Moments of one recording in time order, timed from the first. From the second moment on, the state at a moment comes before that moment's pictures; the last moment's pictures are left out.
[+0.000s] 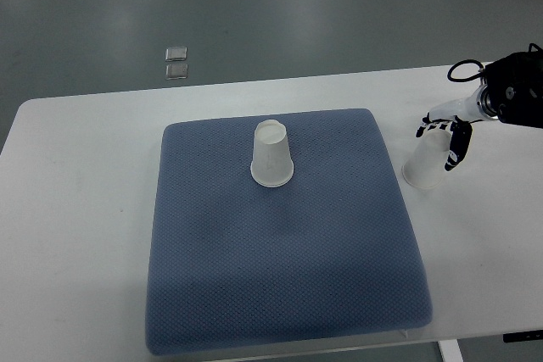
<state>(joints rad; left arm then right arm) -0.02 0.00 0.04 -0.32 0.05 -0.01 0.10 1.55 -0.37 -1.06 0.89 -0.48 0.20 0.13</state>
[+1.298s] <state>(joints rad) -0.02 0.00 0.04 -0.32 0.05 -0.01 0.10 1.51 -0.36 -1.02 0.87 -0.47 0.16 0.13</state>
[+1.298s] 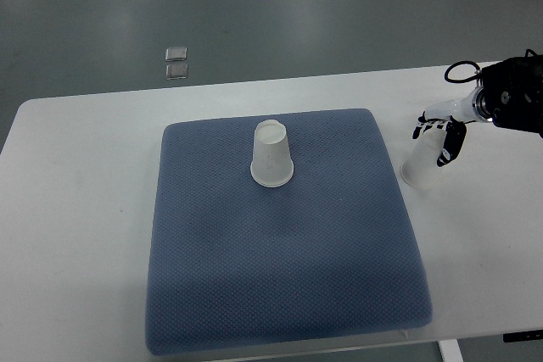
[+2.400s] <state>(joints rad) -0.02 0.00 0.04 -0.32 0.05 -0.01 0.09 2.02 -0.49 -1.11 1.11 -0.52 0.39 0.12</state>
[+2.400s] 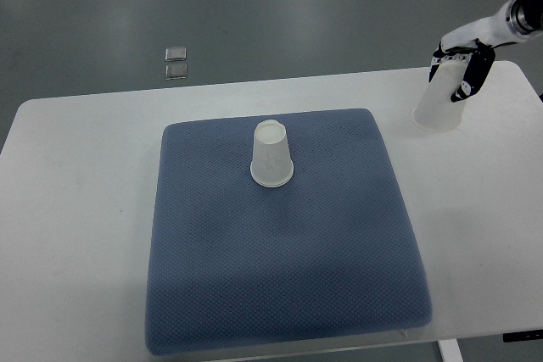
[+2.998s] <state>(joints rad) -0.02 0.00 0.04 -0.35 0.05 -0.01 0.09 2.40 -0.49 -1.17 1.24 -0.52 0.54 0.12</state>
